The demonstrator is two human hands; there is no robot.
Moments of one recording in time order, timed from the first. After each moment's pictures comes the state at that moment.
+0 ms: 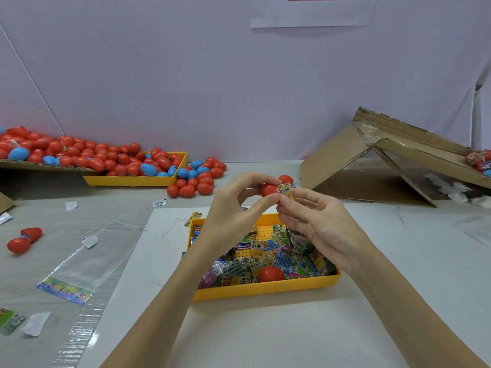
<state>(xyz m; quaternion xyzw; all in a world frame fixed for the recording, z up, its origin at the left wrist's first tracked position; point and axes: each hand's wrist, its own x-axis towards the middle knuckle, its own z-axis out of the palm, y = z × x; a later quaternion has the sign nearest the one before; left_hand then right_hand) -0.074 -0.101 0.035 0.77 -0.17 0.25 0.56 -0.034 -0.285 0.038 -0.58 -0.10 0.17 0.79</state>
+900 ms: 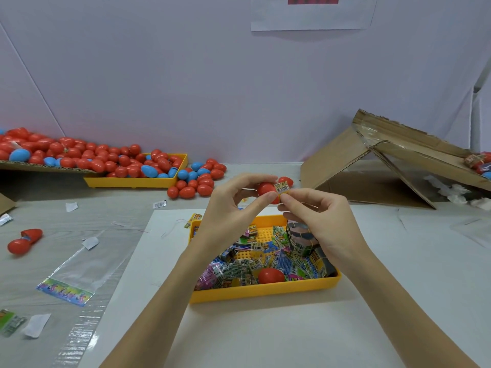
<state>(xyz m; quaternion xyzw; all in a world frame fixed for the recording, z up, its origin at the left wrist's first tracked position) -0.074 -0.095 0.035 0.77 -0.16 0.25 0.56 -0.040 -0.287 0.035 -0.72 -0.16 0.03 0.67</state>
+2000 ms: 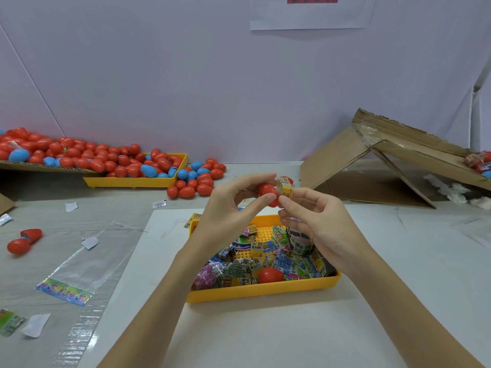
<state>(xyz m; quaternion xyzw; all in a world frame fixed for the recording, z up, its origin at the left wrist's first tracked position) -0.074 -0.092 0.036 0.79 -0.18 0.24 0.54 -0.035 -0.284 0.033 -0.67 -0.15 0.11 0.72</state>
